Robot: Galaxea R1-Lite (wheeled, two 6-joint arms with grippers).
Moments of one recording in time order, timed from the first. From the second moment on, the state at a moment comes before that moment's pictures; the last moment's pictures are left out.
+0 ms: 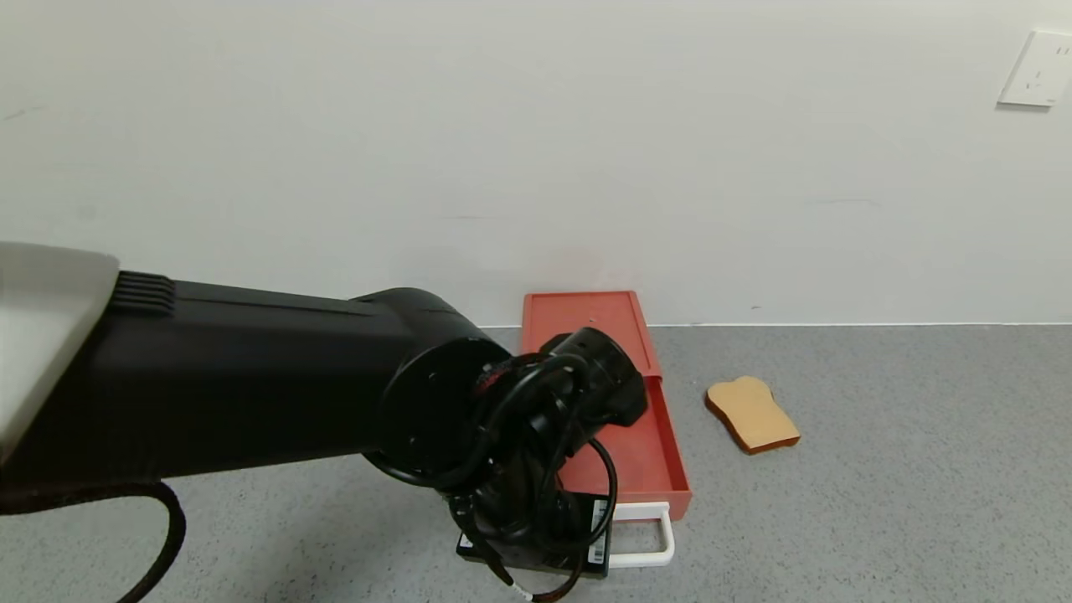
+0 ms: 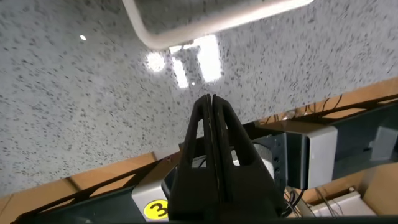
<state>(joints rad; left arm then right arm) -0.87 2.00 -1.51 0.78 0.02 -0.68 0.00 0.00 -0.04 0.11 0.01 0.00</state>
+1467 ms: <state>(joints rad) -0.95 2.19 -1.51 0.62 0.09 -0.77 0.00 0.00 -0.05 0.11 0.01 0.00</state>
